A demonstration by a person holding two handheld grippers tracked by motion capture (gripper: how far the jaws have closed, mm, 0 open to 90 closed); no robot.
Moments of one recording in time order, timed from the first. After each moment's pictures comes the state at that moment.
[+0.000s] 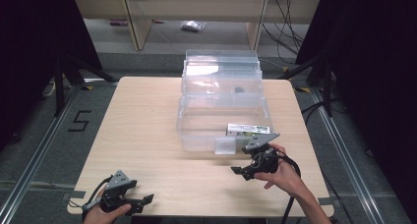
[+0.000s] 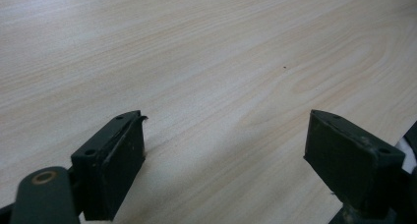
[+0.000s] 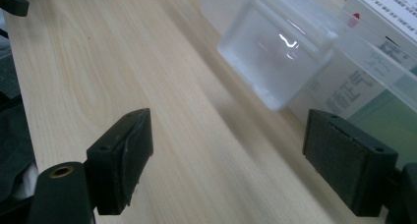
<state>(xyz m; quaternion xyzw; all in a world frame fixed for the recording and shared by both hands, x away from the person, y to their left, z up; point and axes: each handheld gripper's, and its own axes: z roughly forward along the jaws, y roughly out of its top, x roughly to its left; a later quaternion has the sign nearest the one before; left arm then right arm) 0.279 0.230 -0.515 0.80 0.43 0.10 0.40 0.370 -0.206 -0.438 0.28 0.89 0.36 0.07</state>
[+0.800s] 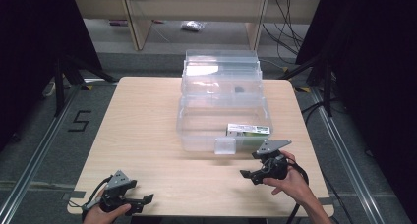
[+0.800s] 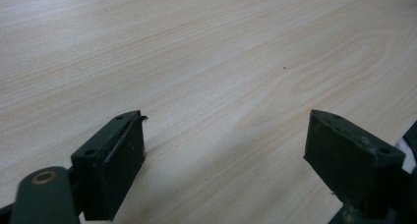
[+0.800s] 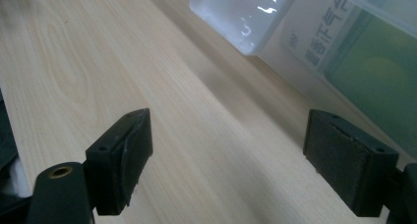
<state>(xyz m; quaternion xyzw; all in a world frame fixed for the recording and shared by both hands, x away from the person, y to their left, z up) 0.279 0.230 -0.514 0.80 0.43 0.10 0.40 0.362 -0.236 -0.458 0.31 0.88 0.36 0.09</state>
